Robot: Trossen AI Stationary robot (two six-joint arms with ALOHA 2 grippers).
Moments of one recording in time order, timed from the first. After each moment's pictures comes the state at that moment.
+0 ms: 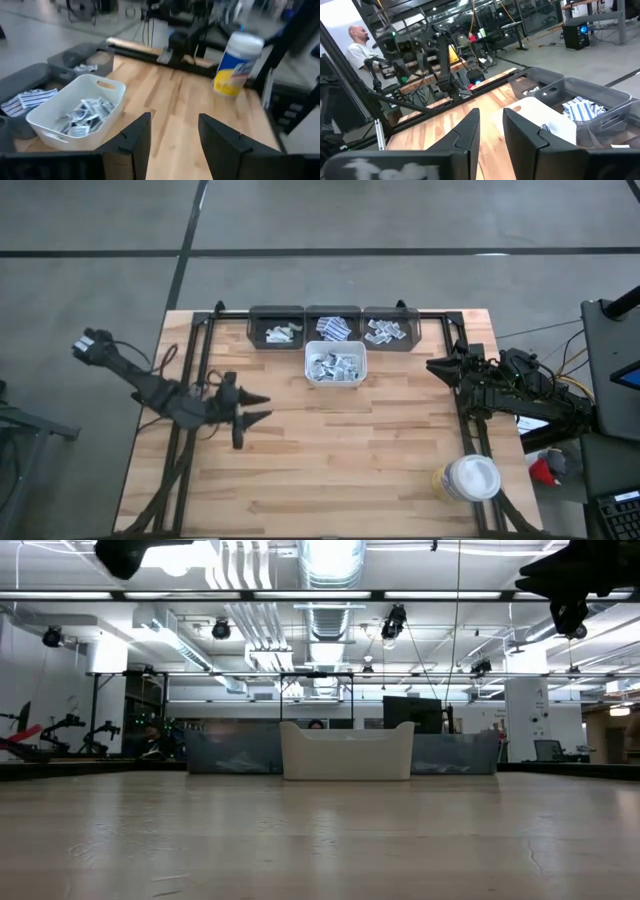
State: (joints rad) left arm -0.52 0.85 0.75 -0.21 -0.69 -0.42; right arm -0.23 0.05 0.40 -0.37 -0.03 0.39
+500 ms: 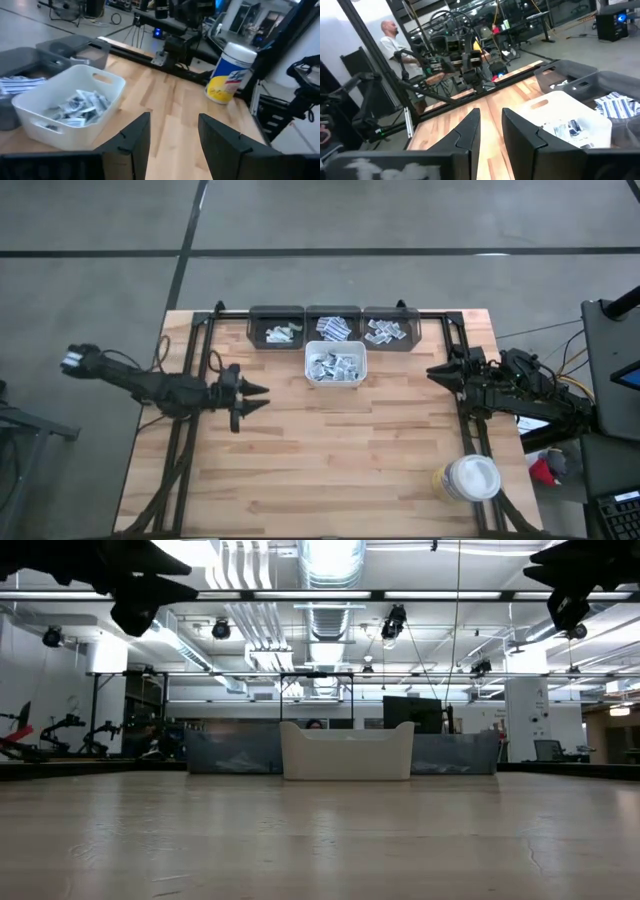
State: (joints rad) left arm -0.33 0.64 0.41 0.10 -0.43 -0.39; right arm -0.23 0.04 0.40 -0.36 -0.17 0.41
